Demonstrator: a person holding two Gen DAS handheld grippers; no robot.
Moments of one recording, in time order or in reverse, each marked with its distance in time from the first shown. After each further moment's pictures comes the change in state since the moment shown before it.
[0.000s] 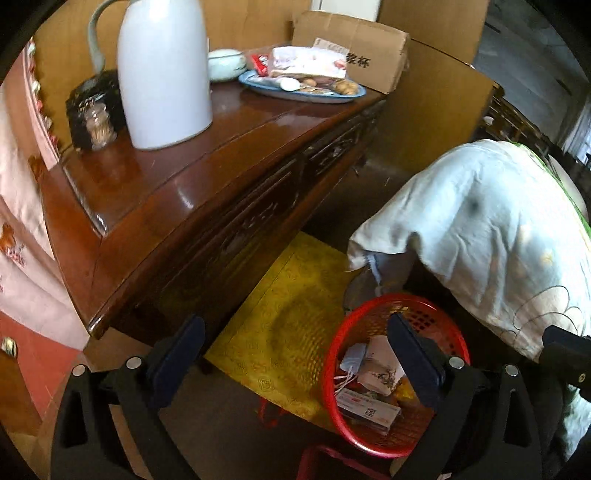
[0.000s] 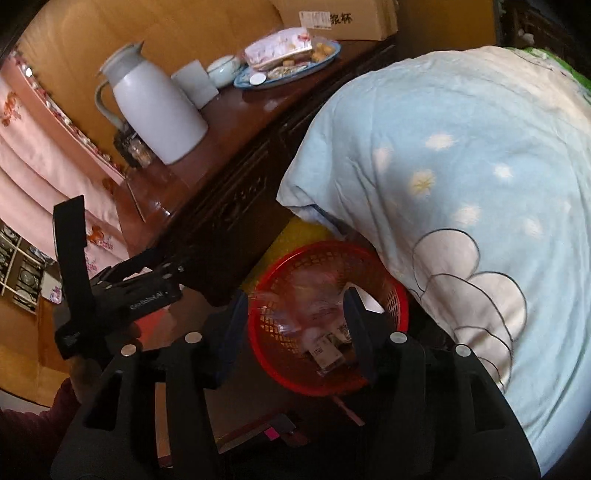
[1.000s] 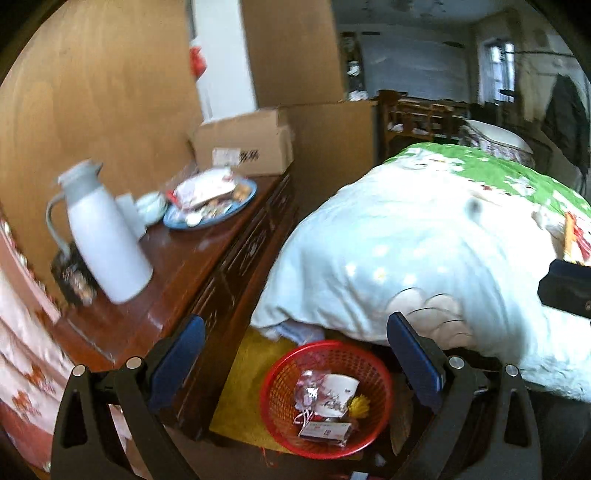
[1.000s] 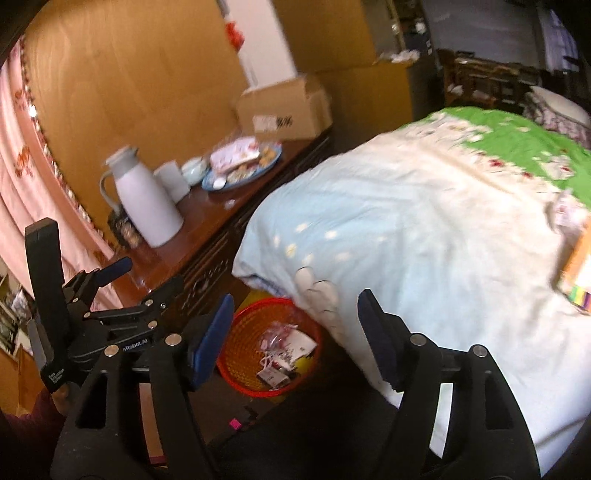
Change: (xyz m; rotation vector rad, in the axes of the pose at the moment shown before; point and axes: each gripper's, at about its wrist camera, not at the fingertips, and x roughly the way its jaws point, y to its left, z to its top) left arm -0.143 -0.154 -0.026 0.427 -0.334 -0.052; right arm -0.181 -0.066 -0.071 0.134 -0.422 -0.117
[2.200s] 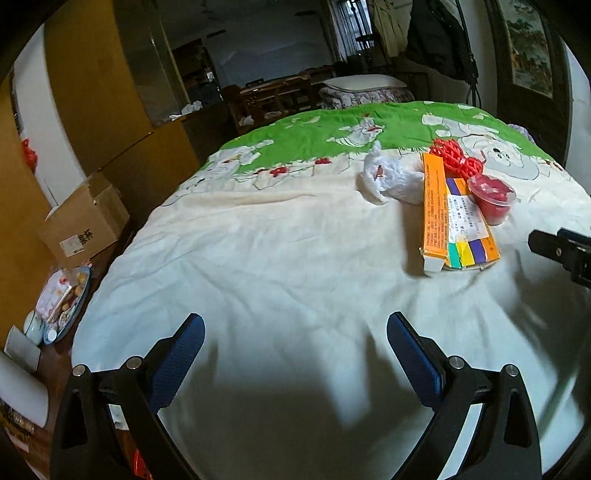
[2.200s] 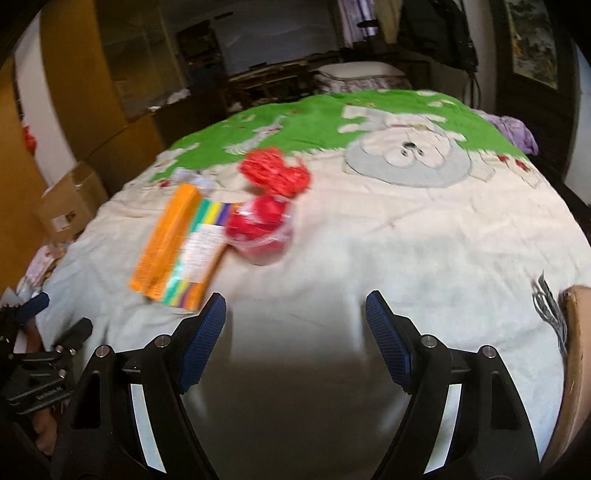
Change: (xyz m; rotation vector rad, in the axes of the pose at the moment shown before) left arm 0.073 -0.310 0.043 0.405 0.008 -0.313; right arm -0.079 -0.300 -0.061 0.469 -0.132 -0.555
